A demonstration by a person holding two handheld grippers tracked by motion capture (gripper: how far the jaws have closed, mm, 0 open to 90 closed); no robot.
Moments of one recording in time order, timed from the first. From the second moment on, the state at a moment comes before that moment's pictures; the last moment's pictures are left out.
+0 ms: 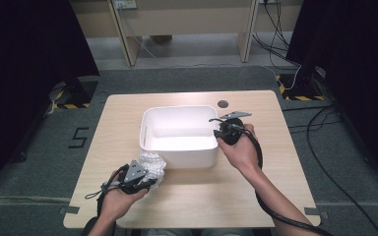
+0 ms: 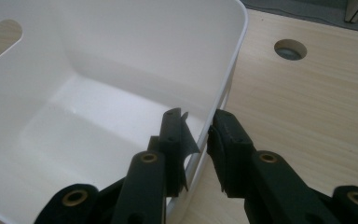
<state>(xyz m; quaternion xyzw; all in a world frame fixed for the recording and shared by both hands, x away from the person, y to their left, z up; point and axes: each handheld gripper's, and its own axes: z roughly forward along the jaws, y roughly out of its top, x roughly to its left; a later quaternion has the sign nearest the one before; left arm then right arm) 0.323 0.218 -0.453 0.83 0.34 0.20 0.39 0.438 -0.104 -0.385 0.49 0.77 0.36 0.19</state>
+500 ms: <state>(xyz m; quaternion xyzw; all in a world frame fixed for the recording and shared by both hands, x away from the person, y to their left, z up) 0.323 0.199 -0.441 0.84 0.32 0.20 0.40 0.437 -0.103 -0.385 0.49 0.77 0.36 0.19</state>
